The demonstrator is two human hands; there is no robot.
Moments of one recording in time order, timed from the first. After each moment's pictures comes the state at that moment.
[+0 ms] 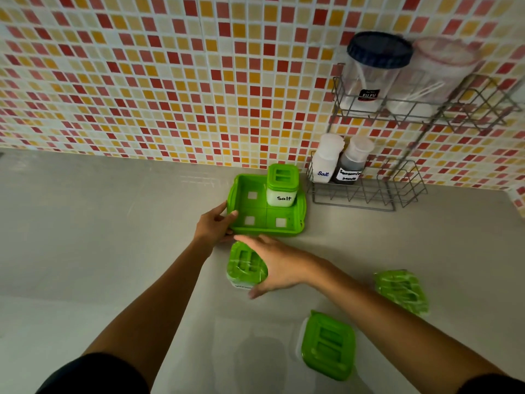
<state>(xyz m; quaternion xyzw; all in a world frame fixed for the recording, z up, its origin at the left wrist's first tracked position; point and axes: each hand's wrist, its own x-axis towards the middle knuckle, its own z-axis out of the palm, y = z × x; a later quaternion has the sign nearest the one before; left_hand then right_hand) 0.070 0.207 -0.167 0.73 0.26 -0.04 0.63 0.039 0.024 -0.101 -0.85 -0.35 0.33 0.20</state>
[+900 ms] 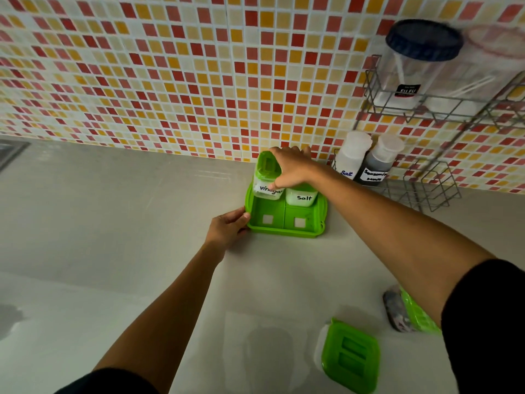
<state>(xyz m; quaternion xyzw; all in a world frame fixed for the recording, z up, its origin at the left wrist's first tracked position) 0.056 0.213 -0.169 0.61 0.27 -0.04 0.74 0.203 0.079 -0.072 -0.95 -0.28 0.15 0.02</state>
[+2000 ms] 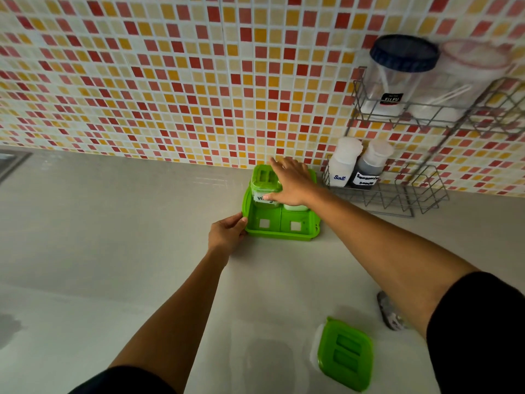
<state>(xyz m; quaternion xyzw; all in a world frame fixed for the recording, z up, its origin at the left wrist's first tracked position) 0.057 0.204 -0.176 0.64 0.31 0.00 0.70 0.176 0.060 -0.089 -0.95 -0.28 0.11 0.08</state>
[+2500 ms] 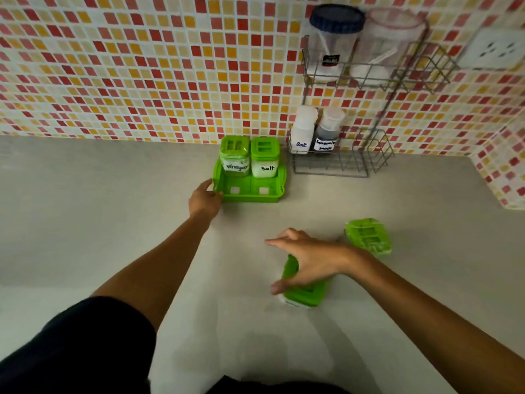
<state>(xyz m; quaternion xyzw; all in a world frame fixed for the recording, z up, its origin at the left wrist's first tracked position) 0.037 0.181 -0.154 0.79 0.31 -0.01 0.53 -0.034 -0.064 -0.075 -0.87 -0.31 0.36 0.12</state>
